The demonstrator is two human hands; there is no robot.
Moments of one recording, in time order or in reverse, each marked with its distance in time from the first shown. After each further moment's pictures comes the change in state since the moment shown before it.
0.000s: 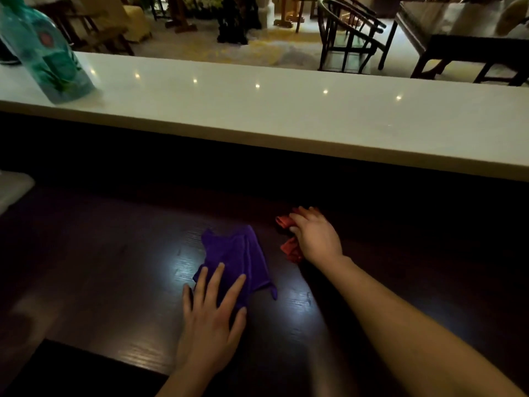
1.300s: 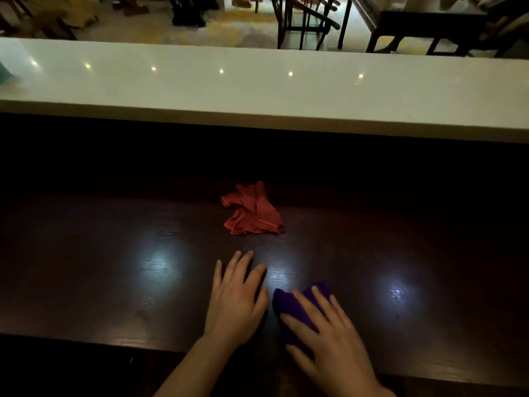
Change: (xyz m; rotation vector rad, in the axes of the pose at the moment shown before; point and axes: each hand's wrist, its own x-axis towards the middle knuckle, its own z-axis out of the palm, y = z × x) left_hand -0.007 0.128 0.035 -0.101 -0.085 0.221; right_hand -0.291 0.058 0.009 0.000 -0.033 -0.130
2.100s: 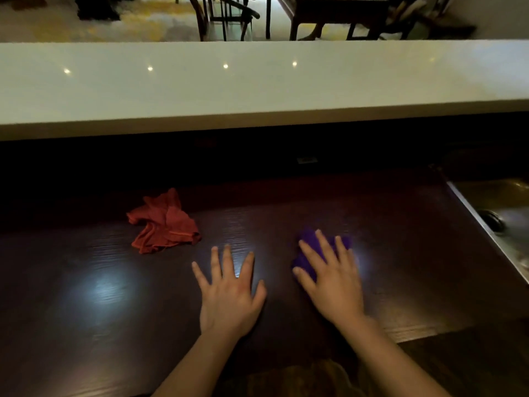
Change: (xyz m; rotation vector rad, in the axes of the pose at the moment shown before) left_hand 0.051 0.111 0.075 0.228 -0.116 -0.005; right_hand -0.009 0.135 -0.053 -0.129 0.123 0.617
